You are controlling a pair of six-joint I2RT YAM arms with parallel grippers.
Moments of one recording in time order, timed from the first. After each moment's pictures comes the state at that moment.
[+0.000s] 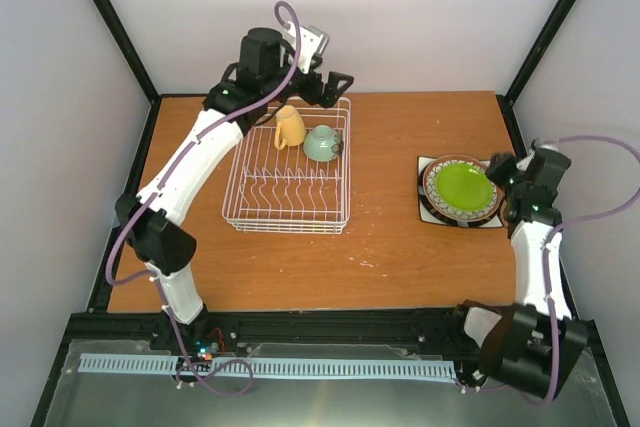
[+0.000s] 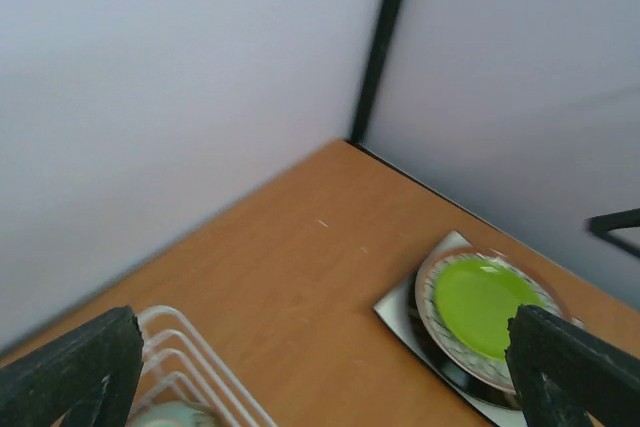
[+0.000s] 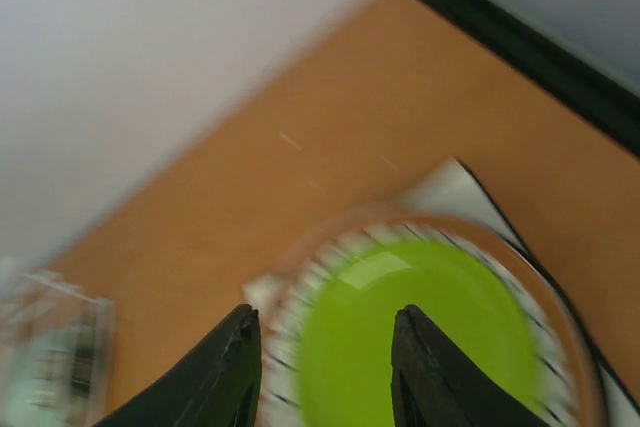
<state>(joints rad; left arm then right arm) -0.52 1.78 2.00 -0.50 0.28 0.00 -0.32 1.04 0.80 -0.13 -0.27 0.47</state>
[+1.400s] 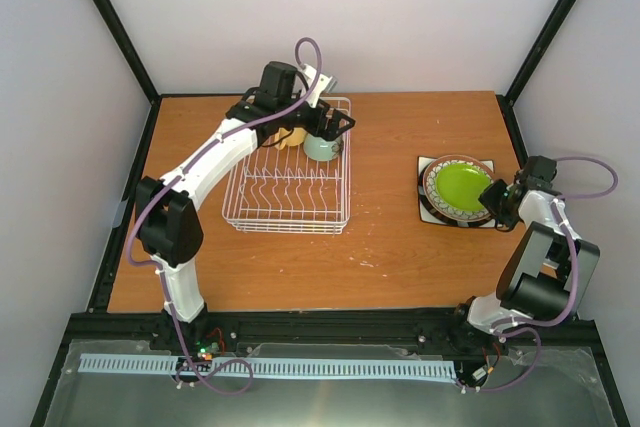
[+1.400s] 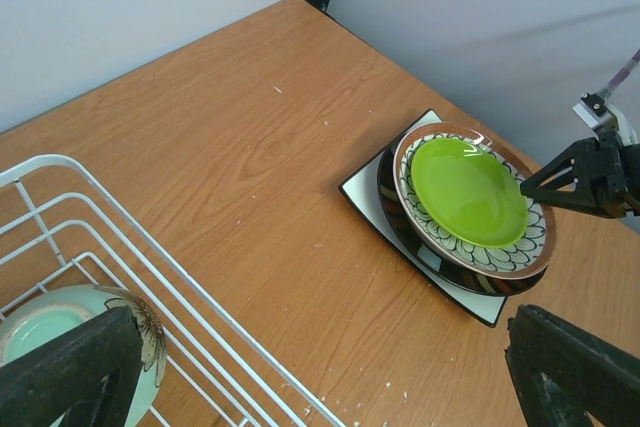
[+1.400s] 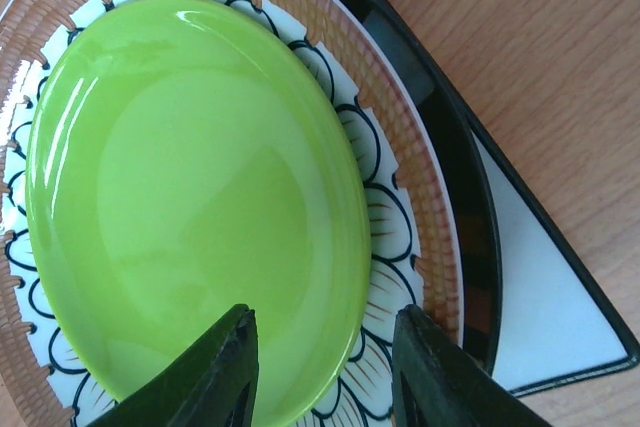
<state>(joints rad) -0.48 1.86 1.74 -0.43 0.53 -0.02 -0.46 1.46 0.86 -0.51 -0.30 0.42</state>
